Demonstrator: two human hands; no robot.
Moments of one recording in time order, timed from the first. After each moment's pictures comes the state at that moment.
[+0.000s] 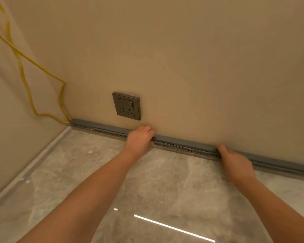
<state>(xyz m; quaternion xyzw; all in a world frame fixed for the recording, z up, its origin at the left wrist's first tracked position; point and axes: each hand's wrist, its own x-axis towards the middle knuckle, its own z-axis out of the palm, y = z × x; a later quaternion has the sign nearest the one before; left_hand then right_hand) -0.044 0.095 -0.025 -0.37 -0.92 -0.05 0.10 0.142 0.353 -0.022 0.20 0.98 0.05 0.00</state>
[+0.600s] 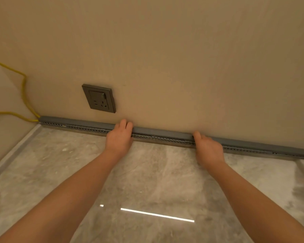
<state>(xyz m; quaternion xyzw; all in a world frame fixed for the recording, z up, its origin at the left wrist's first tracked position) -0.022 0.104 -0.034 -0.29 -0.95 -0.04 0.08 0.138 0.351 -0.035 0.21 0.98 0.05 -0.05</state>
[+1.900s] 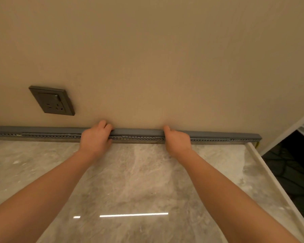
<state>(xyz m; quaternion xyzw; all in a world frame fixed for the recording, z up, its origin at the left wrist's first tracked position) -0.007 0.137 -0.022 -0.37 -0.93 -0.02 0.09 0.142 0.367 -0.028 0.22 0.97 0.03 -0.03</state>
